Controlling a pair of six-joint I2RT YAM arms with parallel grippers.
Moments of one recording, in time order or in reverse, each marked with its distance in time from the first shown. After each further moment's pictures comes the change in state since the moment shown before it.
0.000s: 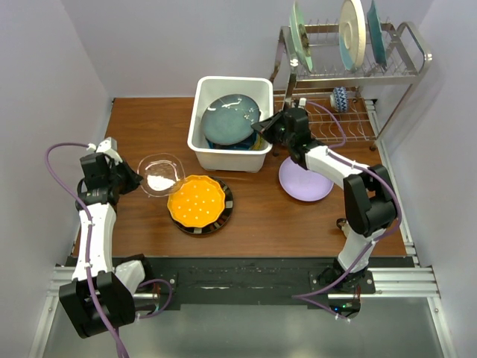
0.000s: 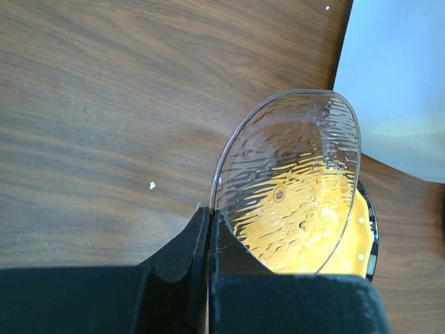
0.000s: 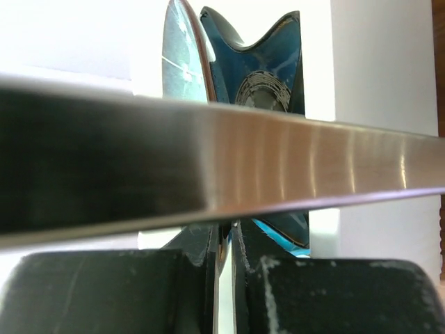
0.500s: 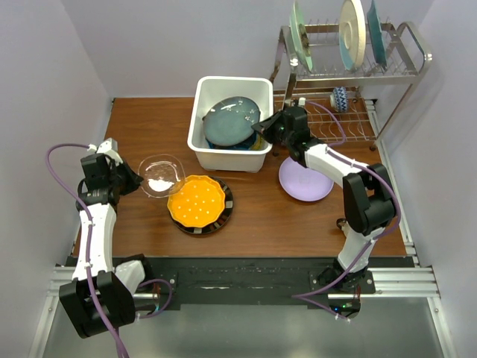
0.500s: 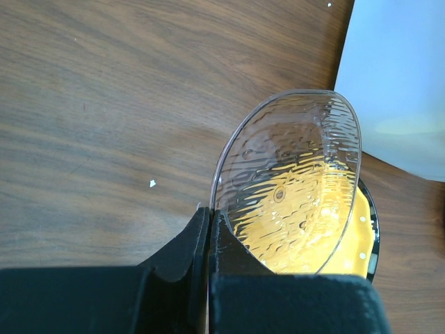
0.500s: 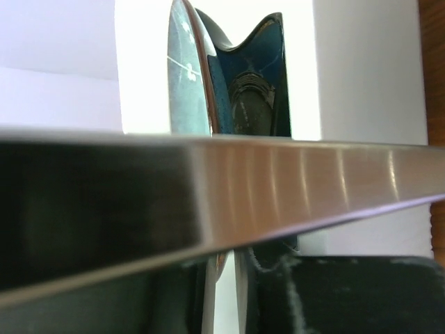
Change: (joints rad) left arm 0.000 0.000 -0.008 0.000 0.000 0.000; right arm -0.002 0.018 0.030 -0.053 0.007 -0.005
